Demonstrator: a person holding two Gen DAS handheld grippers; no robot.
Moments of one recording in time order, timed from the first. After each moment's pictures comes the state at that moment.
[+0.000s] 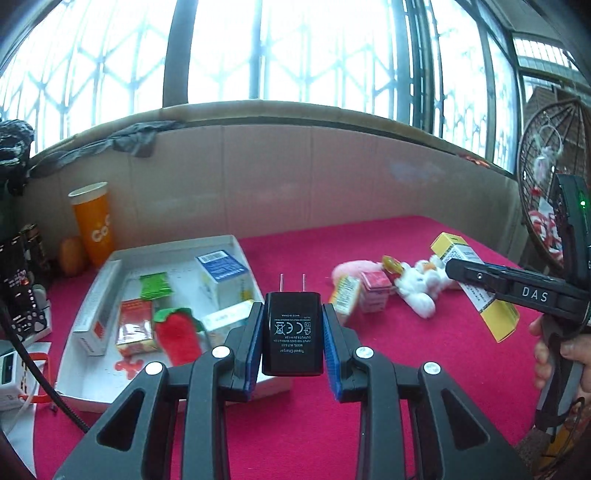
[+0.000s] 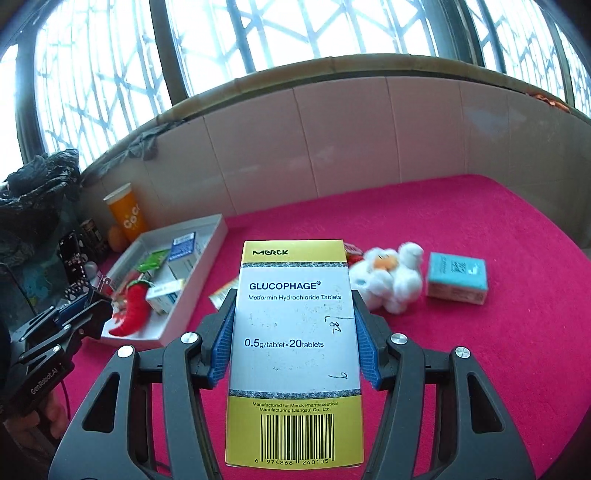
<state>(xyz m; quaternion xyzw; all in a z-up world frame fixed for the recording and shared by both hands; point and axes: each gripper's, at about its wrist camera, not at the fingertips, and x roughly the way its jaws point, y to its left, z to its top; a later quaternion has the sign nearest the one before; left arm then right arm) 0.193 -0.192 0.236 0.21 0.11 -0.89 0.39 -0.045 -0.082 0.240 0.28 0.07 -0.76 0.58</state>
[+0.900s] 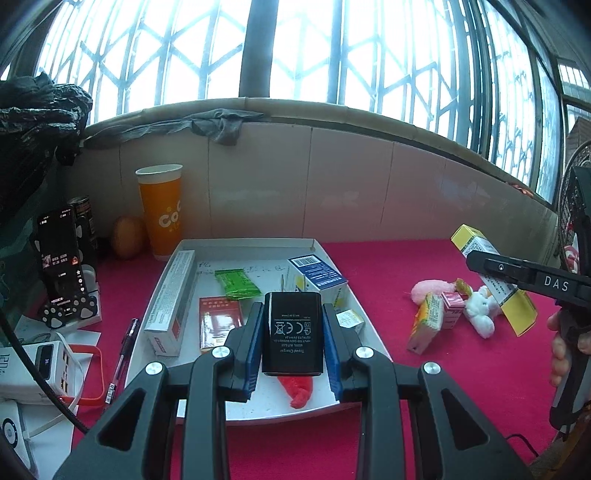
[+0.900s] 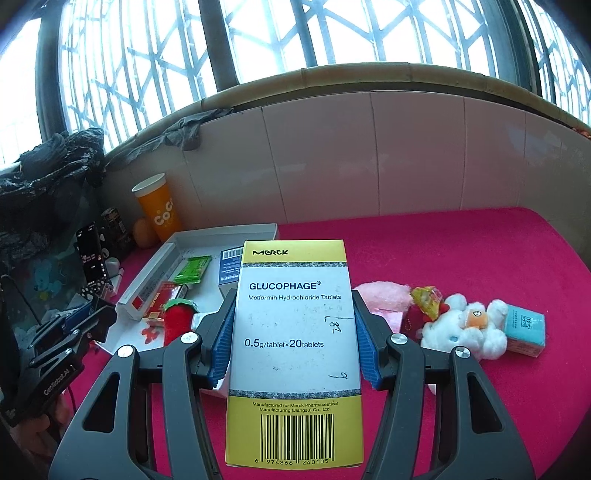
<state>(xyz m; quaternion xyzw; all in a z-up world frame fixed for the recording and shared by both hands) 0.265 -0.250 0.240 0.19 0.15 -0.85 0.46 0.010 -0.166 0.273 0.27 0.11 -0.73 0.62</state>
